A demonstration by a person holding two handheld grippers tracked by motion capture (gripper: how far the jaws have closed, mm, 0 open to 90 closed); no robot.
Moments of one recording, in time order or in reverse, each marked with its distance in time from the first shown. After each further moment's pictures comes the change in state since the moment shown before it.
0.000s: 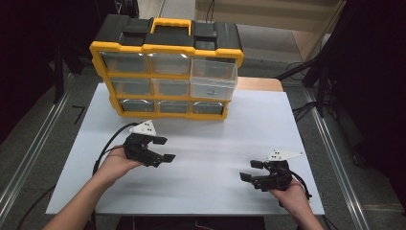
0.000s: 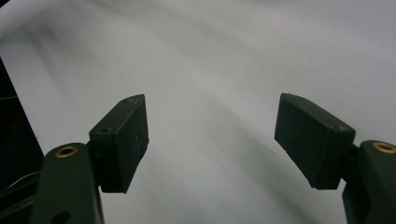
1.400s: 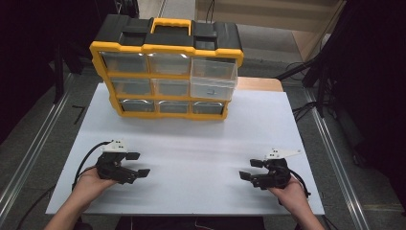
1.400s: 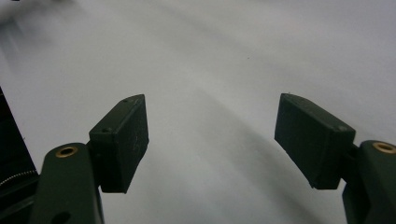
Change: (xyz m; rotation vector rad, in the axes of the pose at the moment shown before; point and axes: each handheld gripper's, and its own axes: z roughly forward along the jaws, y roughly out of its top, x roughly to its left) left arm 0.005 -0.078 -0.040 0.018 0.097 -0.148; right arm -0.003 0.002 0.005 0.020 -0.019 0.002
